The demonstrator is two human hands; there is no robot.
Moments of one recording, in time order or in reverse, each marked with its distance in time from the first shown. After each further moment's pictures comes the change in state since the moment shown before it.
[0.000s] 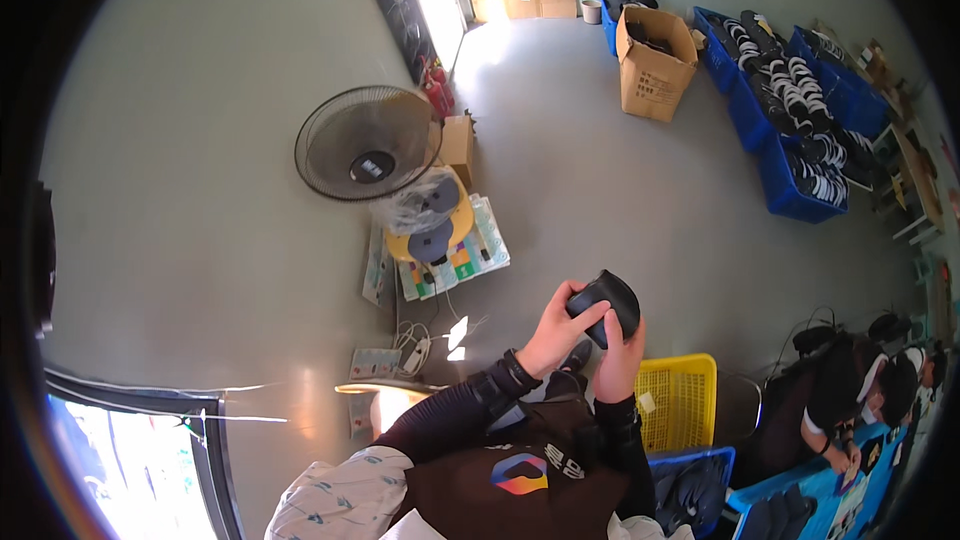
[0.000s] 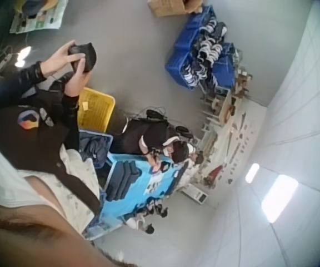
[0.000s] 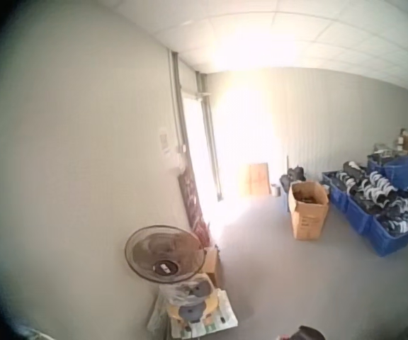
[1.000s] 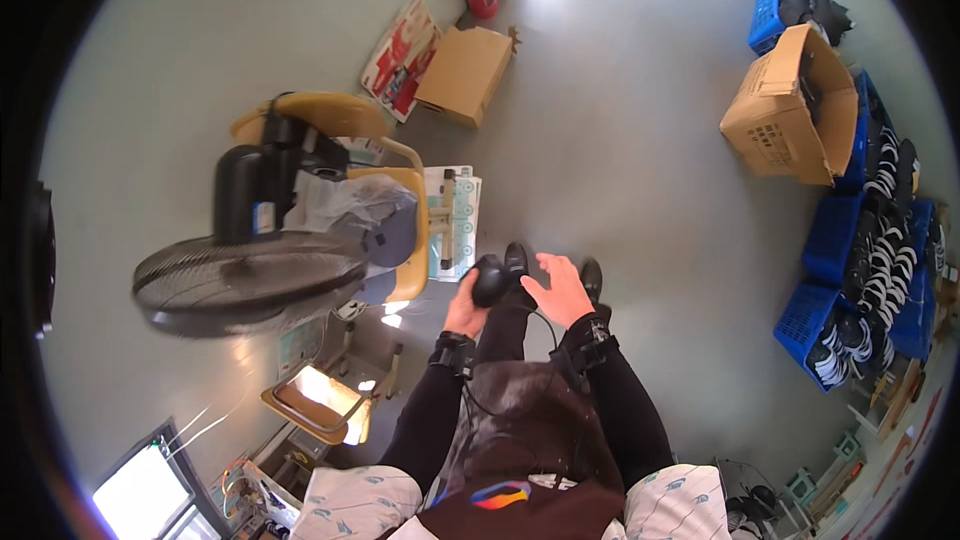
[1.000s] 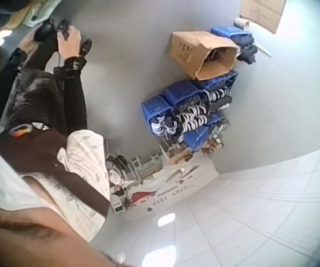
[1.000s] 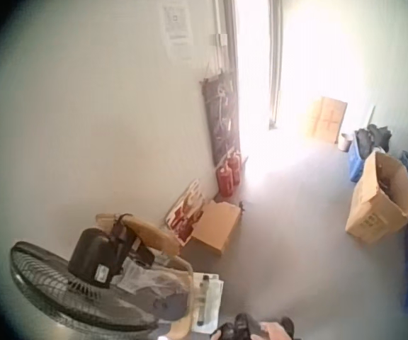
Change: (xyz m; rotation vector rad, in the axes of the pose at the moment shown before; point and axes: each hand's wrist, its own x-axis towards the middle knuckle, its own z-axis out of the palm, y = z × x) left_hand 0.491 -0.185 -0.364 -0.874 0.970 -0.169; right_hand 0.645 0.311 0.243 -1.183 -1.104 0.291
